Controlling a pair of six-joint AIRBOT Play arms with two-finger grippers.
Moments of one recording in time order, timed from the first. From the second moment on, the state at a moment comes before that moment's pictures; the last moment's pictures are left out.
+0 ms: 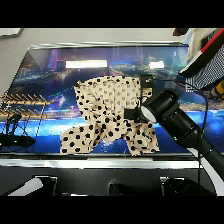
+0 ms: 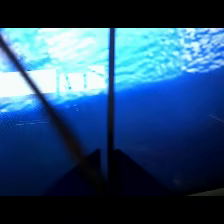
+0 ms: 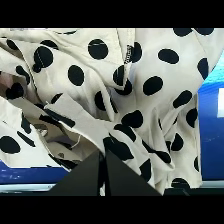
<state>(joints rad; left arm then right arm) 0.73 -1.21 0.63 1.24 -1.01 -0.53 0.70 -1.16 1.30 -1.79 1.41 2.31</state>
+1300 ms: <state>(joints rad) 0.40 -0.90 0.91 0.77 -1.02 -0.49 0.70 -1.16 1.30 -1.79 1.41 2.29</state>
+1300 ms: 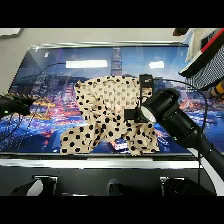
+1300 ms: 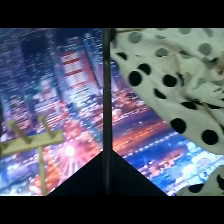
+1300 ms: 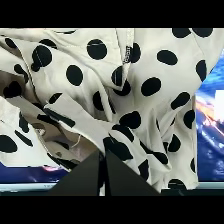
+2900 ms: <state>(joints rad) 0.32 -0.86 0.81 0.55 -1.67 -0.18 0.70 -1.16 1.30 -1.91 1.50 2.34</state>
